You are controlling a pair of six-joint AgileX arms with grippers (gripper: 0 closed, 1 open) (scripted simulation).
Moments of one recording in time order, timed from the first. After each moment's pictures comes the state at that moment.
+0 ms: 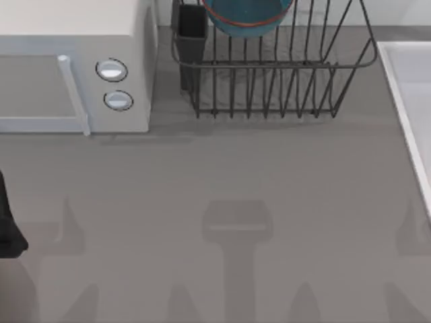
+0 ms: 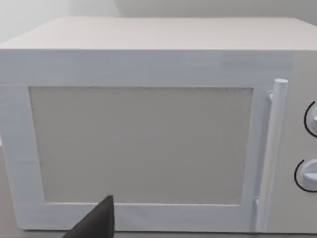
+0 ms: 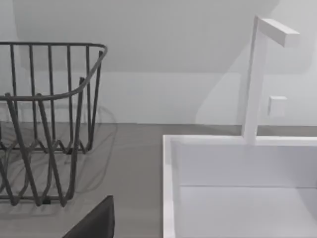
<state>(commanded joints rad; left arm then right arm) 0.00 0.00 0.00 0.00 0.00 0.00 0.00 0.02 0.01 -0.01 0.00 -0.01</state>
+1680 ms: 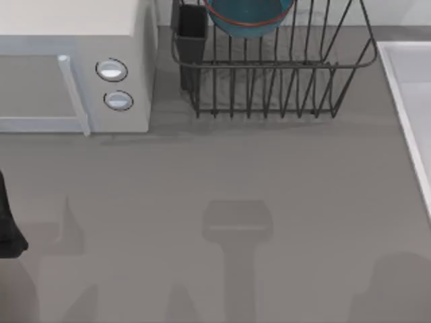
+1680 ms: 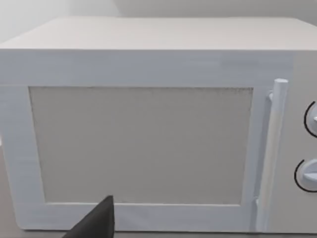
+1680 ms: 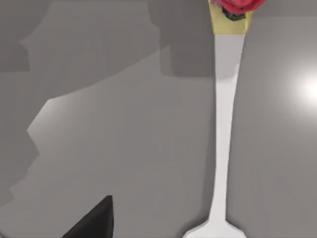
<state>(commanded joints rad) 0.00 0.00 0.00 0.00 0.00 0.00 -0.40 1.42 0.90 -1.05 0.00 -1.27</state>
